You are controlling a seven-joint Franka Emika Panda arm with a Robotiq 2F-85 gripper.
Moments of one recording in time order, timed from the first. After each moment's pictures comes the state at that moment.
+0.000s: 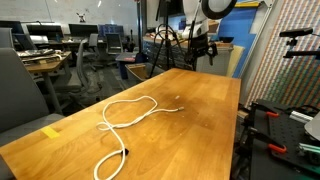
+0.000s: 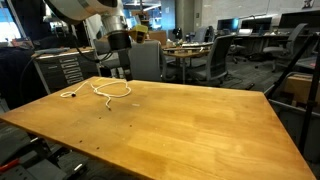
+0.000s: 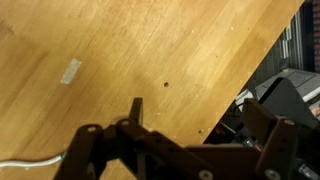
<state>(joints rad) -0.24 0.11 0.23 -2.30 -0.41 2.22 -2.08</state>
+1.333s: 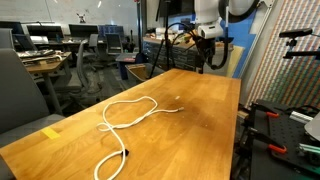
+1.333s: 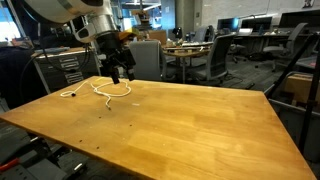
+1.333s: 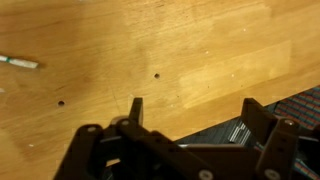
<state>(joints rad) -0.06 -0.01 0.06 -2.48 -0.47 2.40 -2.71</state>
